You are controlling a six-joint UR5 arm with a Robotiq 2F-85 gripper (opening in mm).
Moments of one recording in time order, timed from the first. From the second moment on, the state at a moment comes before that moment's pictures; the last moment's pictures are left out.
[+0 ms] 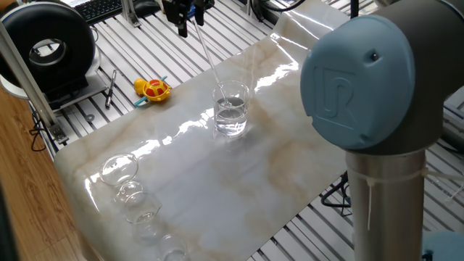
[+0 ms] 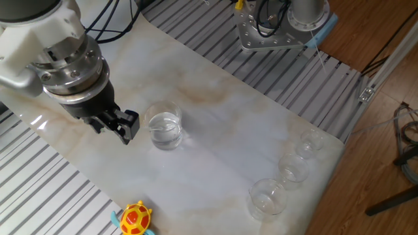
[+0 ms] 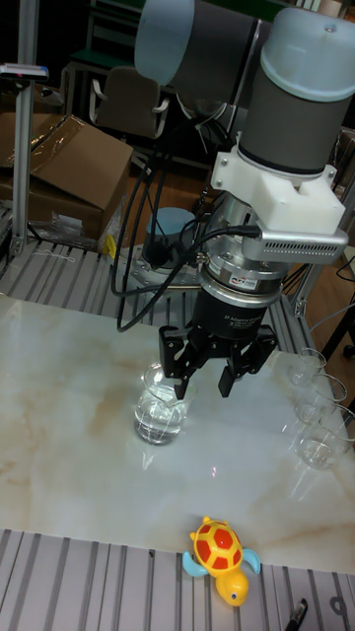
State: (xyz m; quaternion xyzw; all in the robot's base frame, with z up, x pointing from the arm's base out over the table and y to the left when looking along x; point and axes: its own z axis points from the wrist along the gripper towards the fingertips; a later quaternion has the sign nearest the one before) arm 0.676 0.037 0.232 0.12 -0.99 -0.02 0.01
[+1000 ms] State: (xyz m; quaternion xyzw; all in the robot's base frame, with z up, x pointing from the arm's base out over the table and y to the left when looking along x) arm 0.683 0.034 0.229 0.14 -0.99 -0.02 0.03
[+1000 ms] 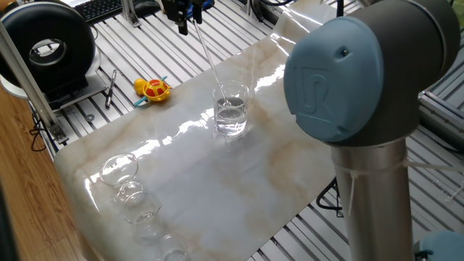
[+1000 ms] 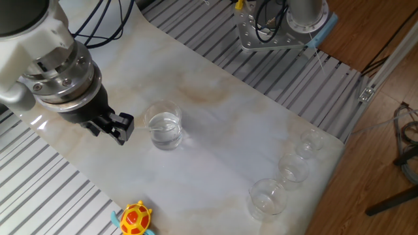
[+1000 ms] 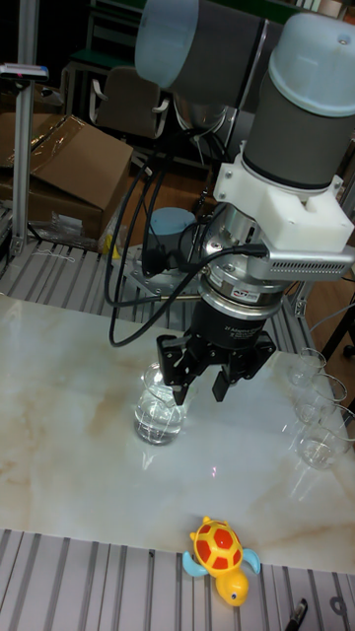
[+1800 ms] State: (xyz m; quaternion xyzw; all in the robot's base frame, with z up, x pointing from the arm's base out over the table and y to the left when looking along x) arm 0.682 0.032 0.227 0.15 -0.99 -0.01 0.04
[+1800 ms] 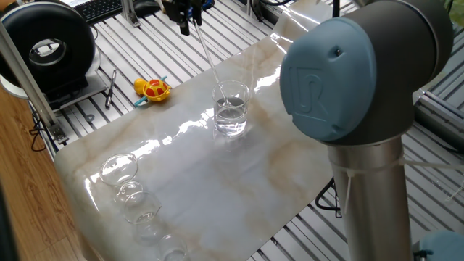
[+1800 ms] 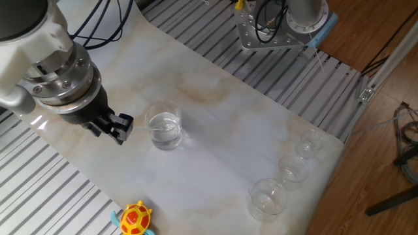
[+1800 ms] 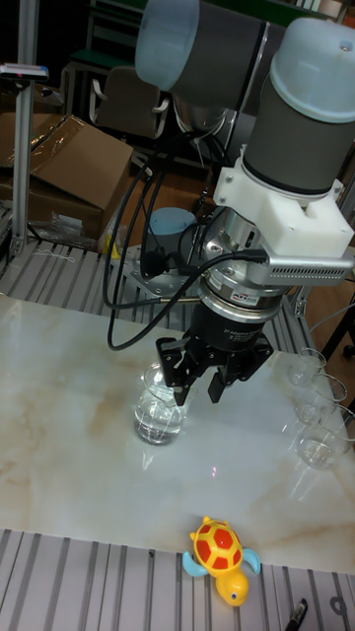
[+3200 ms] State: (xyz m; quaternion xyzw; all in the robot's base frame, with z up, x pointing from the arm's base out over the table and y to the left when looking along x) arm 0.678 0.032 0.227 0.13 -0.99 -0.02 0.04
